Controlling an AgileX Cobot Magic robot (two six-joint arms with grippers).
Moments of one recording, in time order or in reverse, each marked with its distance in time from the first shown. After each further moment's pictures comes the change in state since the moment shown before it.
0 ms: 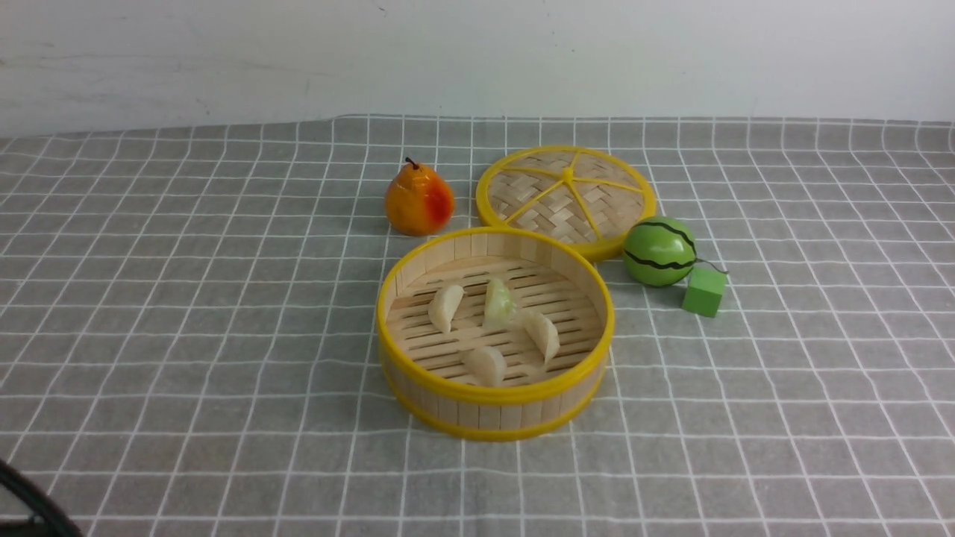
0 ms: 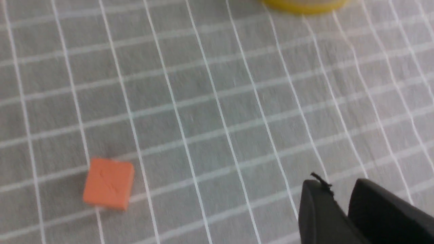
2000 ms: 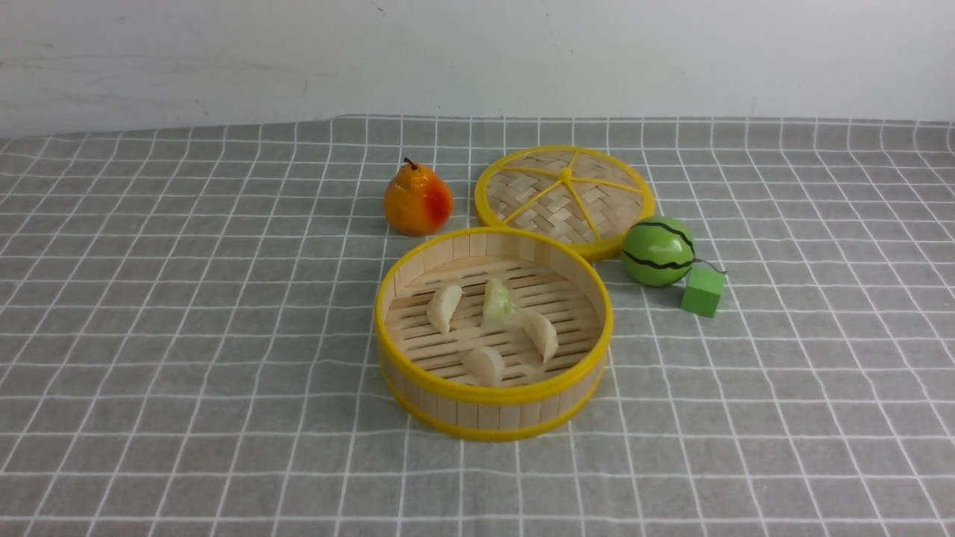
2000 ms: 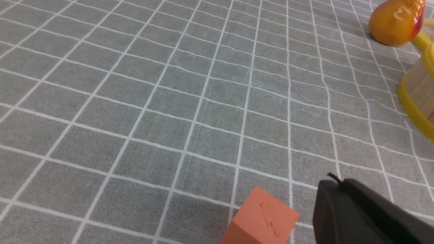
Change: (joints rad) right arm 0.000 0.000 0.000 0.000 0.000 -0.005; left arm 0.532 -0.476 0.657 -0.055 -0.516 0.065
